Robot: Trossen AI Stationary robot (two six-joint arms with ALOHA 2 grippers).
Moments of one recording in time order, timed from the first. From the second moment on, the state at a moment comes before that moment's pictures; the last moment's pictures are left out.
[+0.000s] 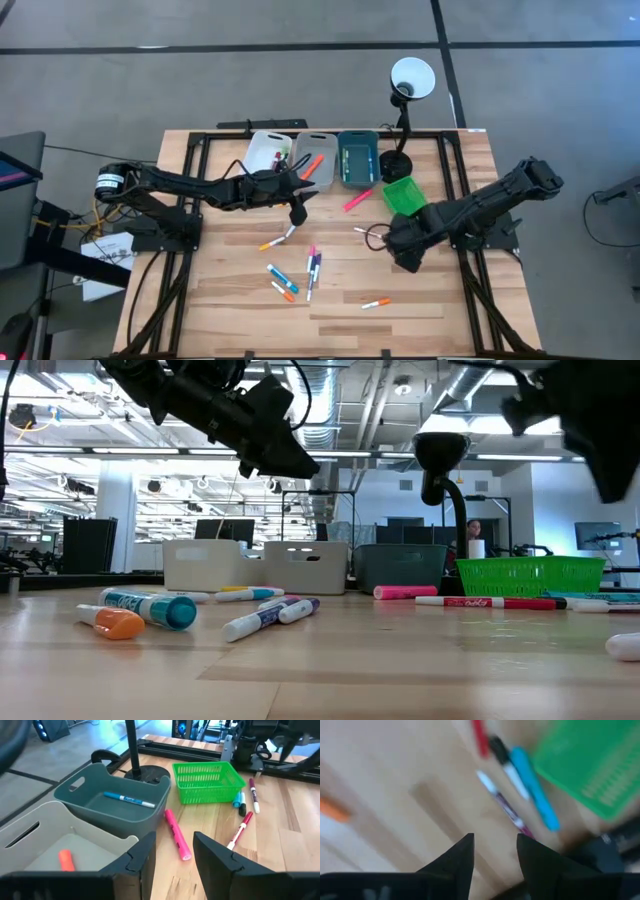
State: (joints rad) left arm 0.06 1.44 0.75 0.31 -0.26 -0.06; right arm 0.36 1.43 1.07 -1.32 0.02 0.90
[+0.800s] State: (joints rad) left arm 0.06 1.44 0.75 0.31 -0.26 -0.06; right arm 0.43 0.94 0.74 -1.28 0.16 1.16
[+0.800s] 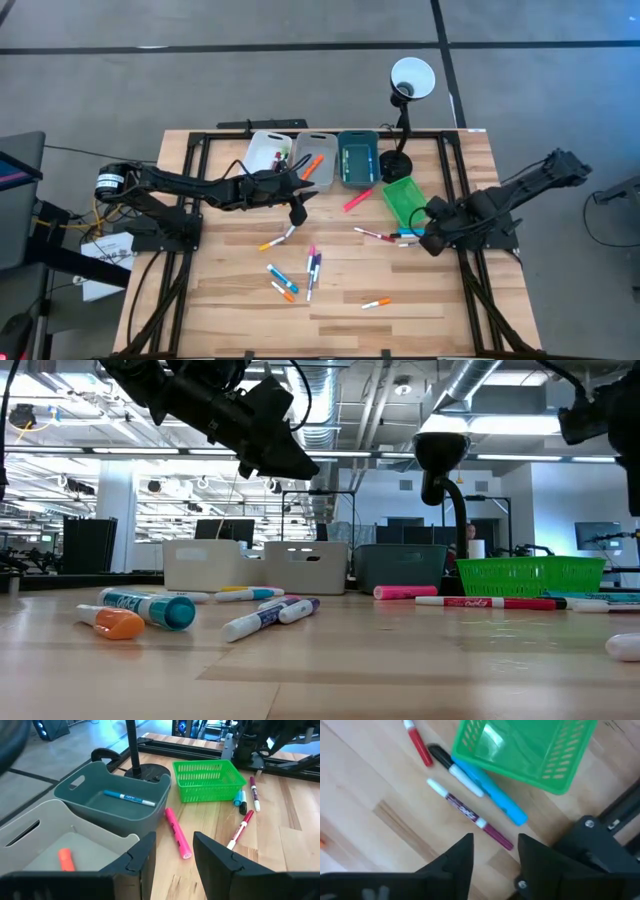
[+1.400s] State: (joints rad) left arm 0.09 1.44 0.75 0.35 -0.25 -0.06; right arm 0.29 1.31 0.75 -1.18 0.04 1.07
